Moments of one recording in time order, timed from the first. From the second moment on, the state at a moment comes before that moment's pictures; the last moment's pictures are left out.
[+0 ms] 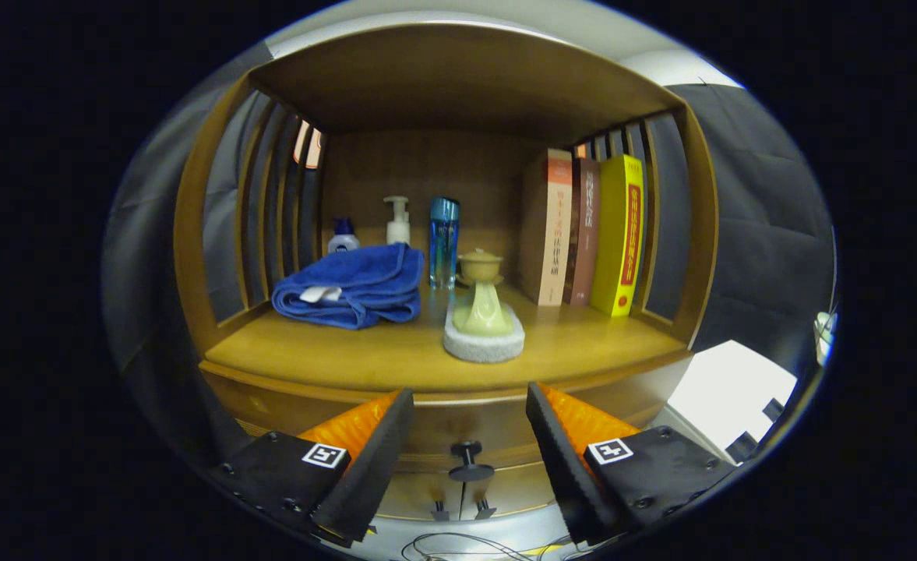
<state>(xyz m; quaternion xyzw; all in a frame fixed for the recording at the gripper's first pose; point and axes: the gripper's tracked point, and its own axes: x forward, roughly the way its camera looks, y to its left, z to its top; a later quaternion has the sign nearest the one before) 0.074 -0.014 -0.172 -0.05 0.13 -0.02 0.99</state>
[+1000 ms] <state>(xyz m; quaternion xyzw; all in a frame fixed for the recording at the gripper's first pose) 0.031 0.028 0.052 -0.04 0.04 0.04 1.00</state>
